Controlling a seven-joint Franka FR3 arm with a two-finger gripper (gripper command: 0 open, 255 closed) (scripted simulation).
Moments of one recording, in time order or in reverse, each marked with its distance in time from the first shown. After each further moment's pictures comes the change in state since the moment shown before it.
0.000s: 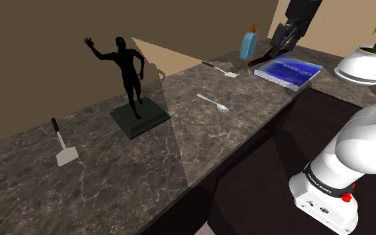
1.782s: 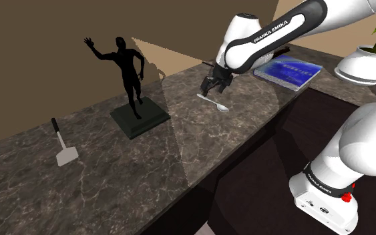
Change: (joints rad) arm 0.104 0.677 0.054 -0.104 0.213 0.924 0.163
